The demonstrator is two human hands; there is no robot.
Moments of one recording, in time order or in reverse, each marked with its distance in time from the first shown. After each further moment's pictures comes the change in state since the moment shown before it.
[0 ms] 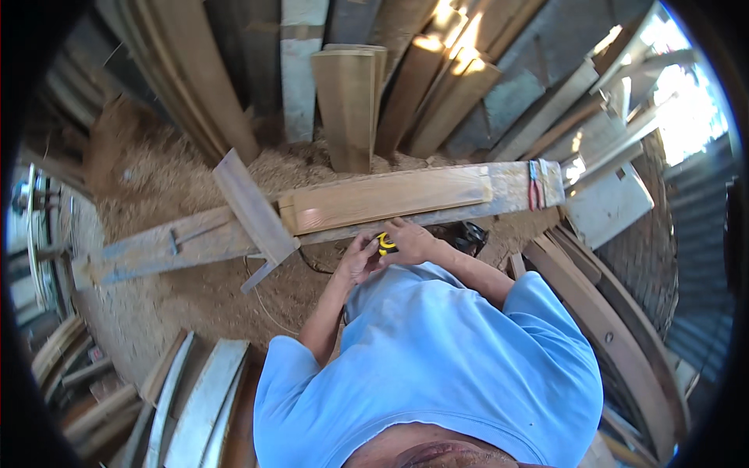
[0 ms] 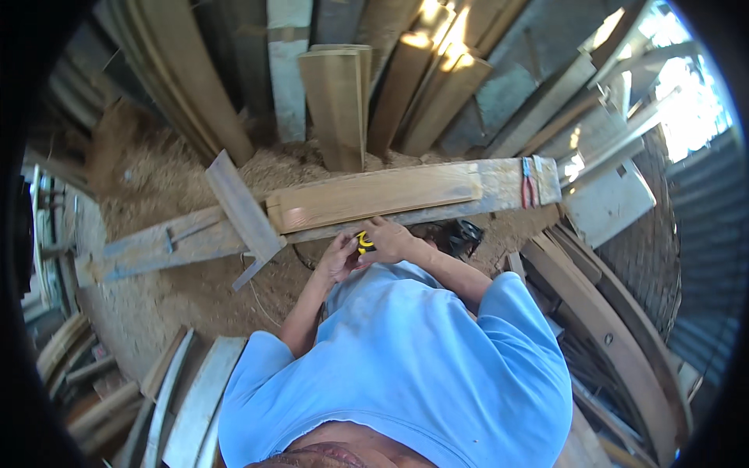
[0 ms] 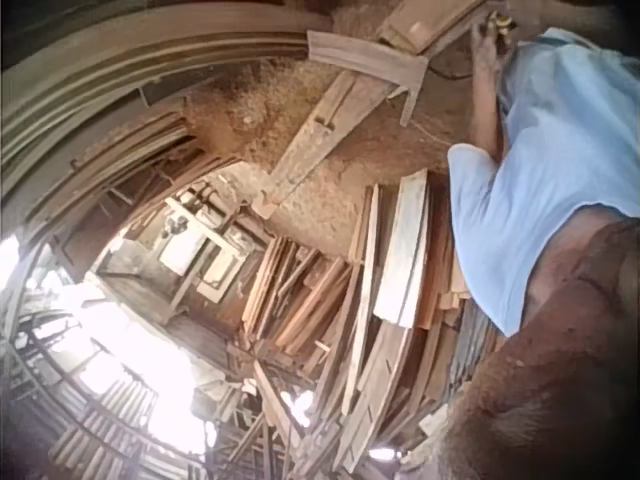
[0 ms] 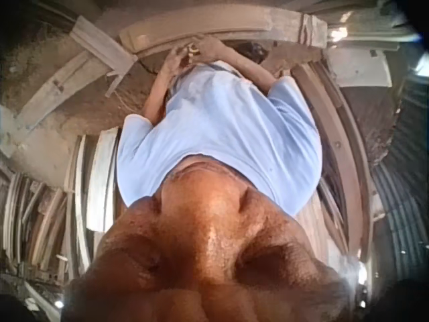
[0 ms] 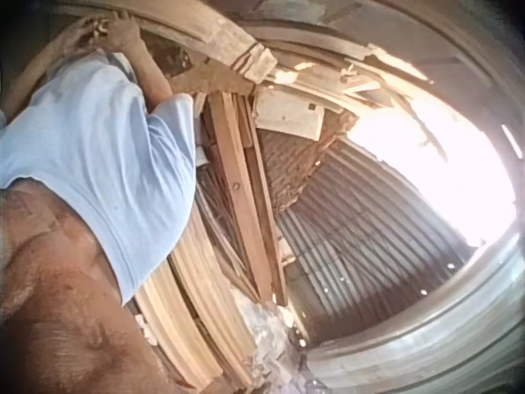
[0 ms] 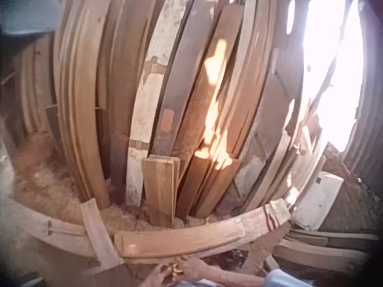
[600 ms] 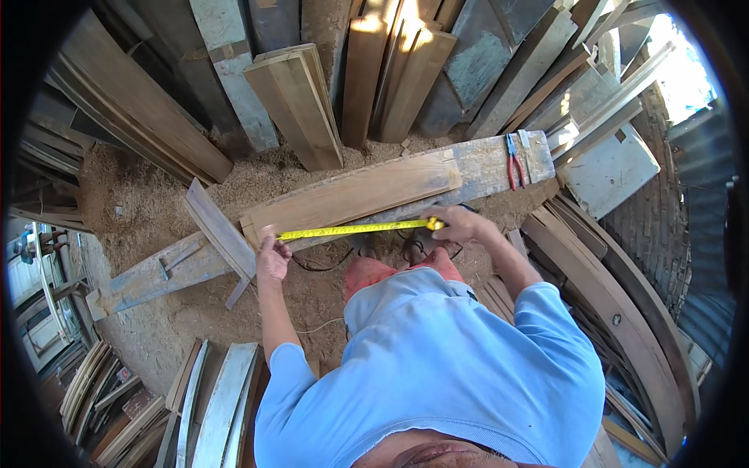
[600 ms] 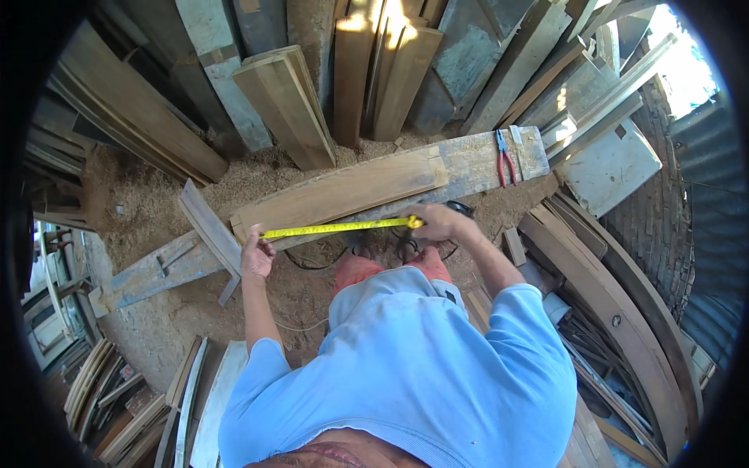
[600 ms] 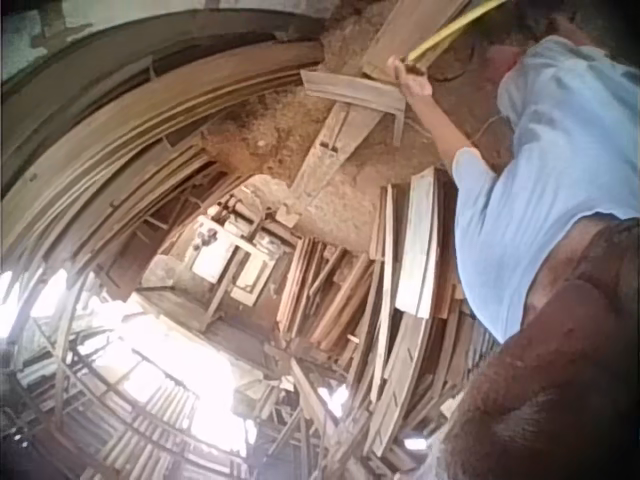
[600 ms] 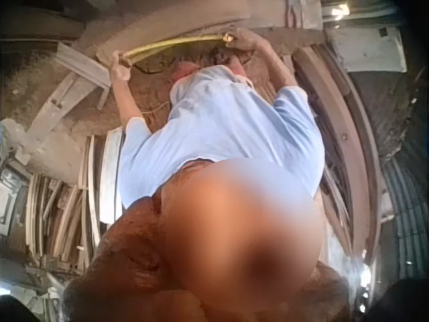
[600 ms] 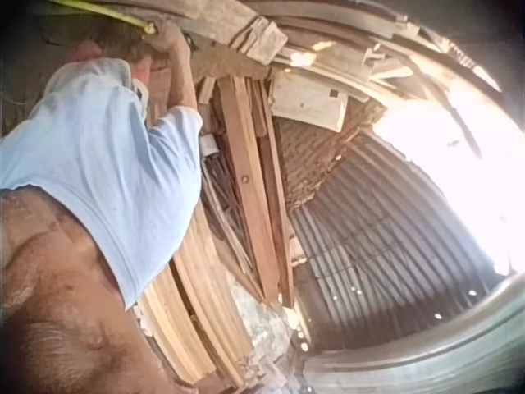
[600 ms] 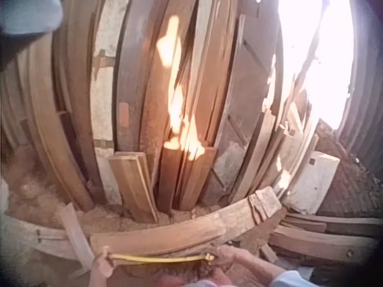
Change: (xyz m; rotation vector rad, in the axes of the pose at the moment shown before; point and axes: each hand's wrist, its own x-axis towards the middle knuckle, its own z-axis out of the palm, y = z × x) left_hand 0.000 0.084 -0.079 0.094 0.416 0.280; right_hand -0.131 0.178 -0.092 0.294 -0.163 0.213
